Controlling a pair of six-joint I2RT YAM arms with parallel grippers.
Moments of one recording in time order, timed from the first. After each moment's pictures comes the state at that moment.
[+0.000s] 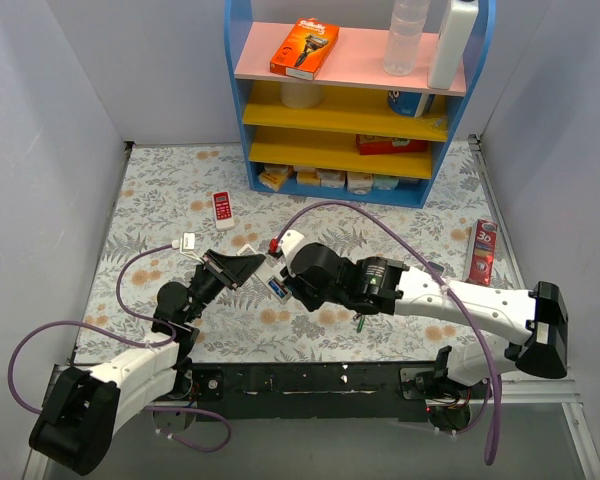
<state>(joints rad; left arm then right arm) -0.40 0.88 0.05 1.05 0.33 -1.18 1.27 1.34 1.19 -0.61 0.23 0.25</state>
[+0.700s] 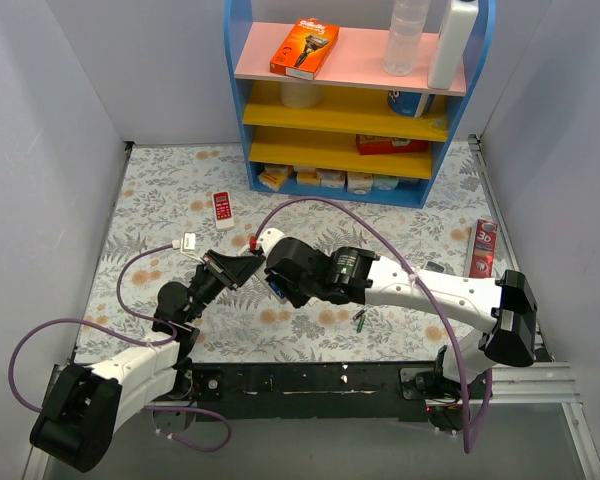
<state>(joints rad) -0.40 0.90 0.05 1.08 0.34 -1.18 1.27 1.53 1.38 -0.73 0.22 0.26</state>
